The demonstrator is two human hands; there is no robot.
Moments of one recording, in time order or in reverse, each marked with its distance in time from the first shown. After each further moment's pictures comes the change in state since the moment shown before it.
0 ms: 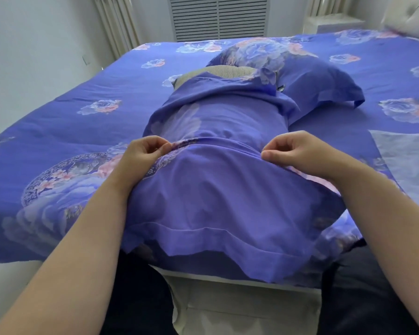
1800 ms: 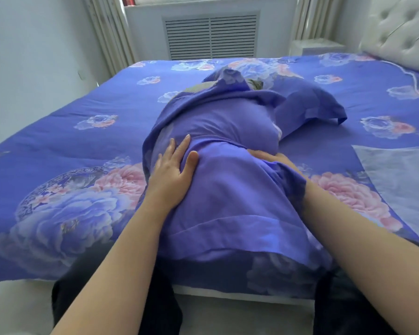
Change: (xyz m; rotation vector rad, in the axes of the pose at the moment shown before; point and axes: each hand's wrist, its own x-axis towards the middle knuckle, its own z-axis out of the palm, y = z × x) left_hand -0.016 0.028 0.055 0.385 0.065 0.042; right_hand 0.015 -0.011 0.032 0.829 0.188 0.379
